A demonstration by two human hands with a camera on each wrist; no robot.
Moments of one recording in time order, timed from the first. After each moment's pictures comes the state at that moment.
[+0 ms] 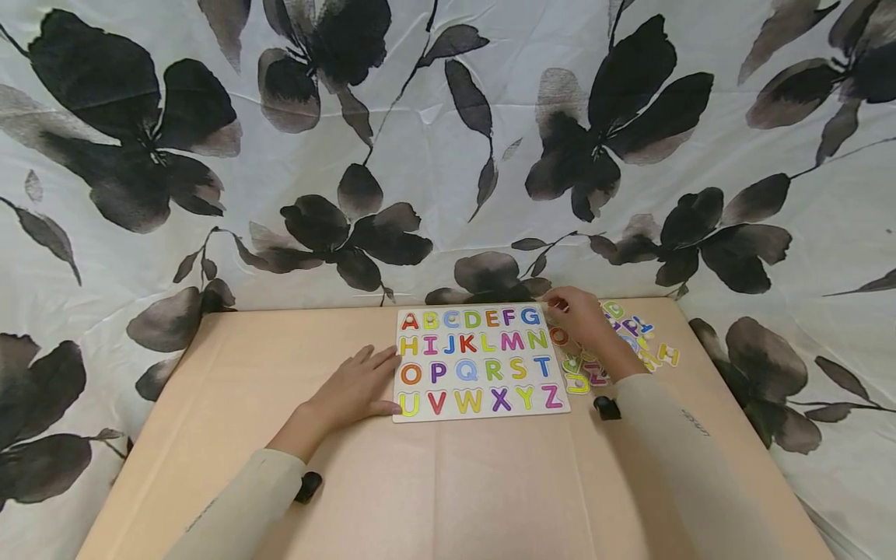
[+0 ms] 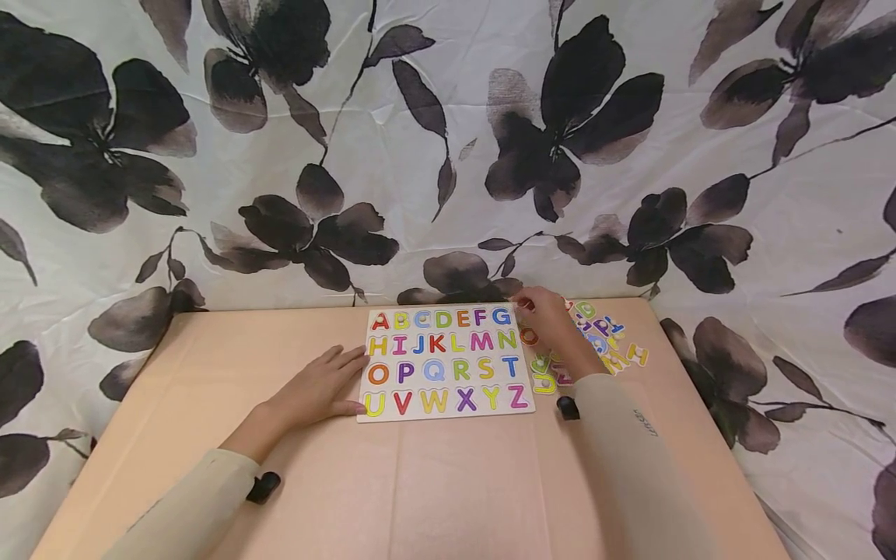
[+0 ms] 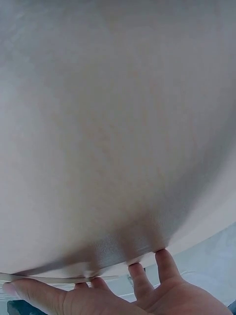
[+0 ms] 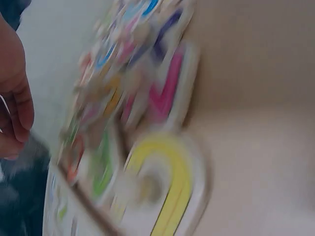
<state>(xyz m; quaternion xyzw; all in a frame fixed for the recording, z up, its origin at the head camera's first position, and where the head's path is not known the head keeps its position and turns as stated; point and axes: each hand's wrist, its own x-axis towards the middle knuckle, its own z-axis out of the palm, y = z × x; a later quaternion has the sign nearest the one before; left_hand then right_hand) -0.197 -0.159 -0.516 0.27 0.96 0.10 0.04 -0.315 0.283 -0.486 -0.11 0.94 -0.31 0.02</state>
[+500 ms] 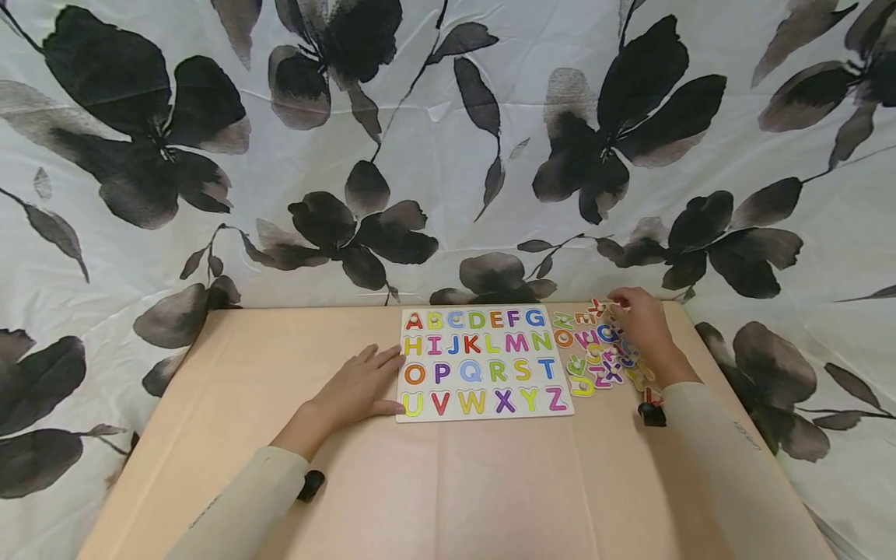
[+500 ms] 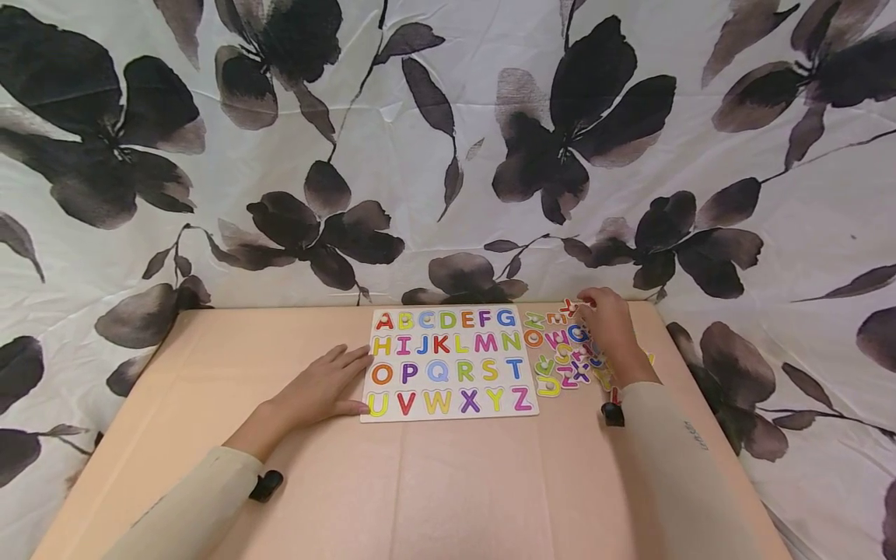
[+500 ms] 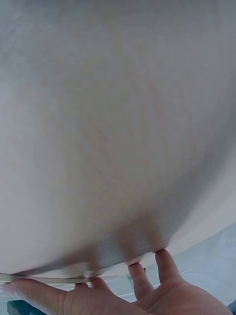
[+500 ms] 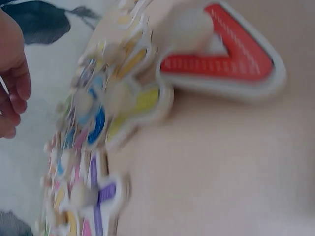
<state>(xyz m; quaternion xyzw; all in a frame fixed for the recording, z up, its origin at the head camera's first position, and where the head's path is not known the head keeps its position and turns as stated) -0.199 -0.160 -0.518 0.27 0.96 0.09 0.03 -0.313 0.364 -0.492 -0.03 0.96 -0.27 -0.07</state>
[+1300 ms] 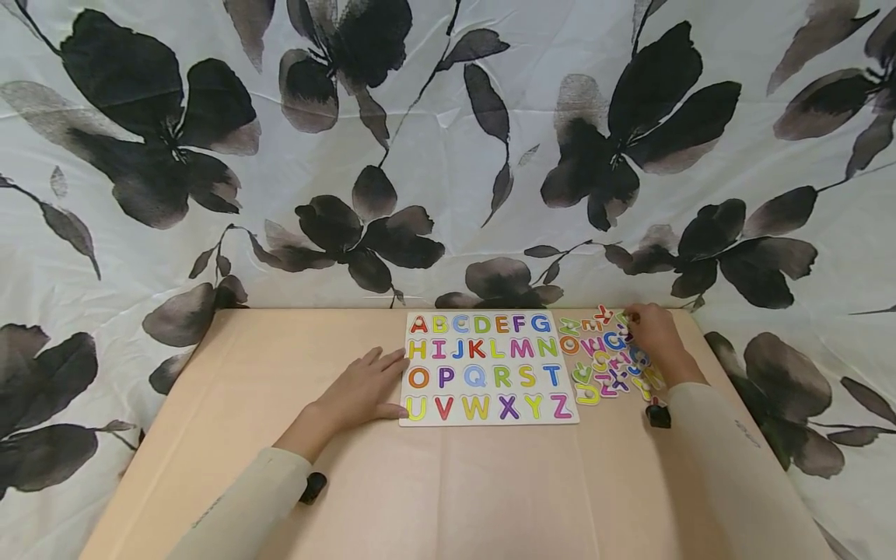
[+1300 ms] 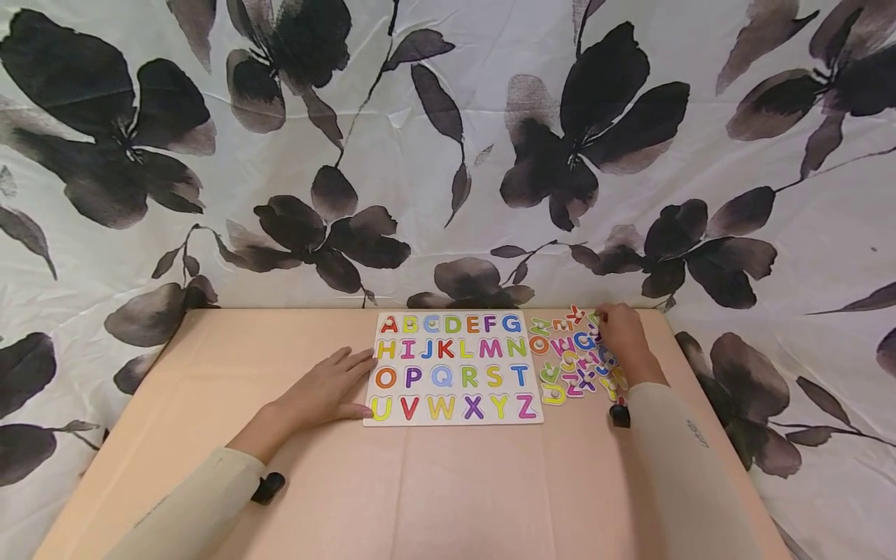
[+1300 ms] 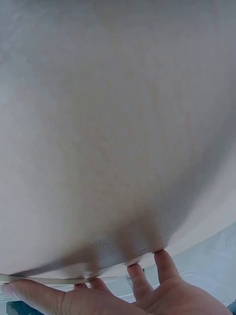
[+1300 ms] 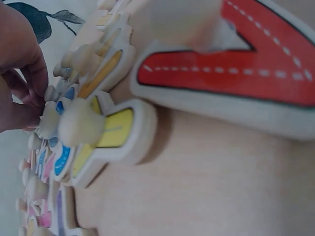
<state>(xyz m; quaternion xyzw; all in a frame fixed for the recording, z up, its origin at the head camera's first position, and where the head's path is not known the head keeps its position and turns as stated) -0.198 -0.159 -0.513 0.25 0.96 0.09 0.06 -0.336 0.388 -0.514 0.01 0.98 -0.21 0.03</state>
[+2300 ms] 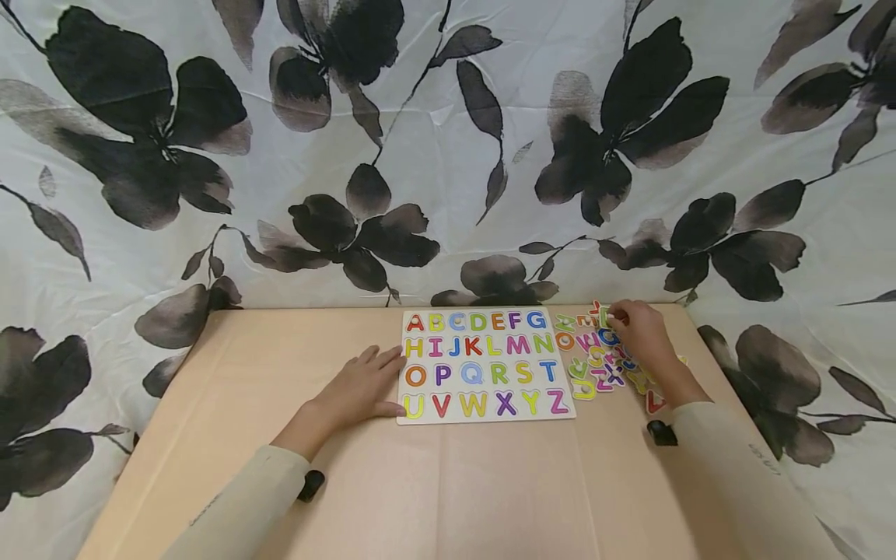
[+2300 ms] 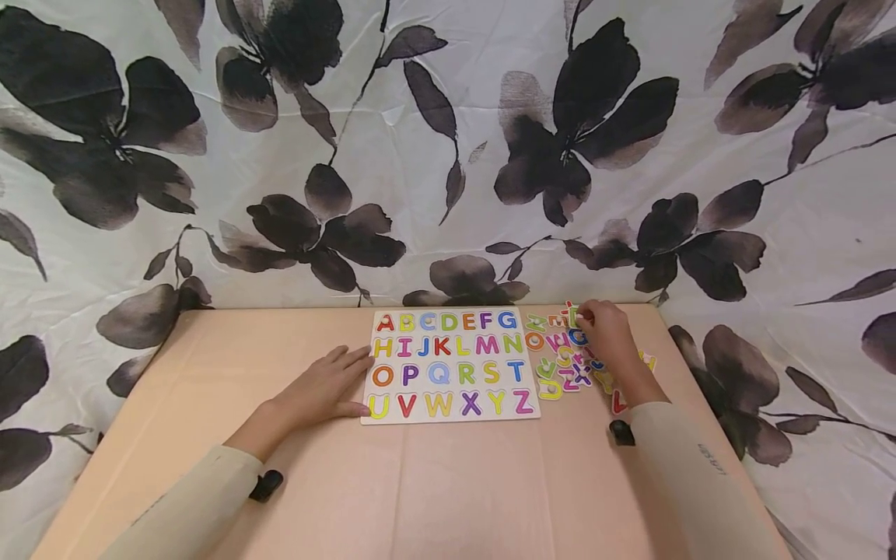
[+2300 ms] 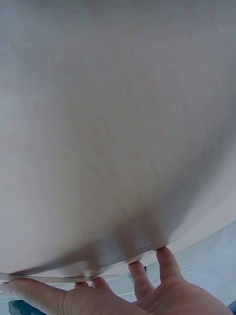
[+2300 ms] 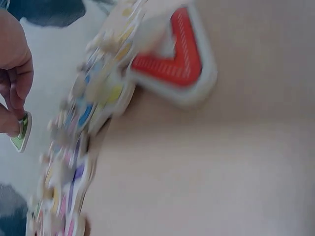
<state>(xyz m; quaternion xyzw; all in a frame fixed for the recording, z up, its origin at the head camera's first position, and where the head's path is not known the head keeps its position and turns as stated) -0.201 -0.157 -0.516 0.26 0.96 0.08 0.06 -0.301 0.361 -0.501 -0.04 0.97 -0.24 -0.06</state>
